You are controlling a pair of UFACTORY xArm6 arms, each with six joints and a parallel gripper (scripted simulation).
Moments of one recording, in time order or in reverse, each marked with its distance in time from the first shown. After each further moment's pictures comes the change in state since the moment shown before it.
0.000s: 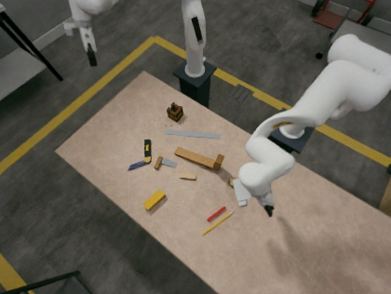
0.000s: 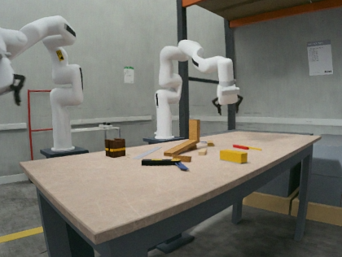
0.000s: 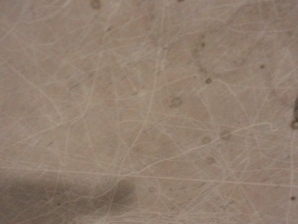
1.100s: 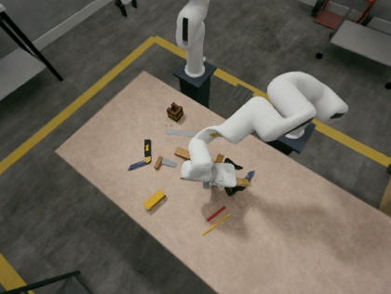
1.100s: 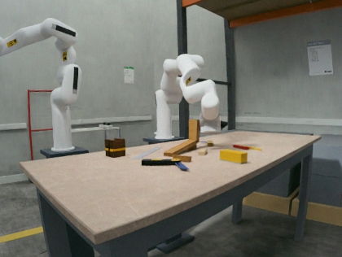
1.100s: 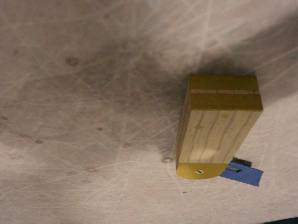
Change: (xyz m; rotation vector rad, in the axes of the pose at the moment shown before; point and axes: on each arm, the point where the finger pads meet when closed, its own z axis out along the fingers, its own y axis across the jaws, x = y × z) left arm 0.083 0.116 0.046 -0.022 -0.611 0.158; right arm -0.254 0.213 -0.179 -0.369 -0.106 0.934
